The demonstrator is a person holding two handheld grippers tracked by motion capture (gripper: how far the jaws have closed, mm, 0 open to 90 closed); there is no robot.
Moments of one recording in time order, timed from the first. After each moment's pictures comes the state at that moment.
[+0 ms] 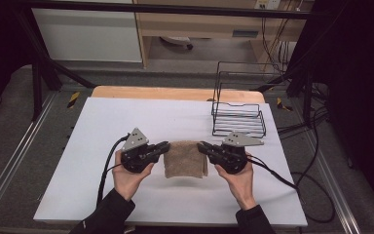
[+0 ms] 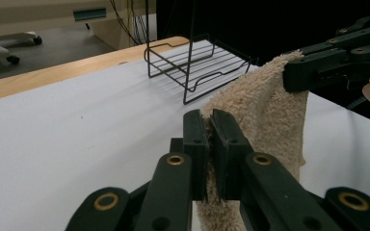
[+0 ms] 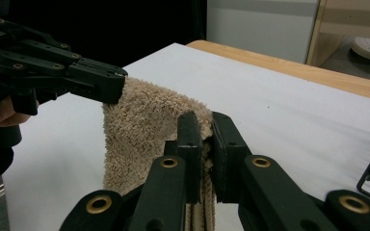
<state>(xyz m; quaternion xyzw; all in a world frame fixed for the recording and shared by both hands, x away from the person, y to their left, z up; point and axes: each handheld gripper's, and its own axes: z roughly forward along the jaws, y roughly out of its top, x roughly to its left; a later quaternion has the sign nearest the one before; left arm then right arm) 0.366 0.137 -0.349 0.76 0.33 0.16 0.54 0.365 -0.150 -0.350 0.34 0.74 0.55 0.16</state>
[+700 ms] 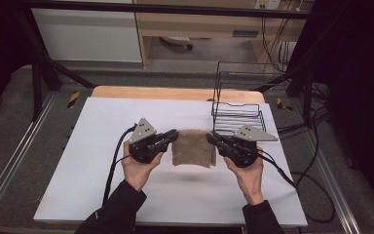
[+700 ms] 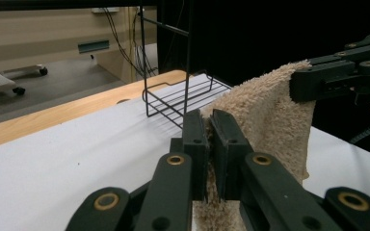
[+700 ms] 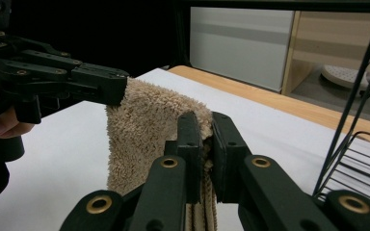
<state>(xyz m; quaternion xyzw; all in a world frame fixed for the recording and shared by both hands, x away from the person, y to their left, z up) 0.379 0.115 -0.329 0.74 0.31 0.19 0.57 0.367 -0.169 -0.325 0.34 0.72 0.57 0.20</state>
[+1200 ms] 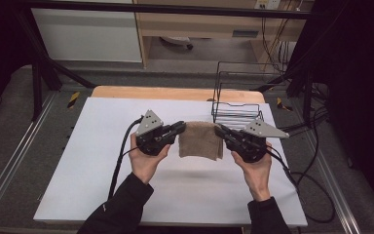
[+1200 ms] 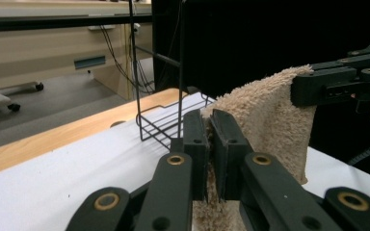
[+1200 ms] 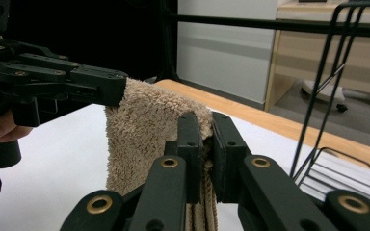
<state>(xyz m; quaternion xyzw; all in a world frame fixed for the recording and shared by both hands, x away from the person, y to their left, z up) 0.391 0.096 -0.311 0.73 0.30 0.19 0.59 0.368 -0.185 -0.308 0.34 0.71 0.57 0.24</state>
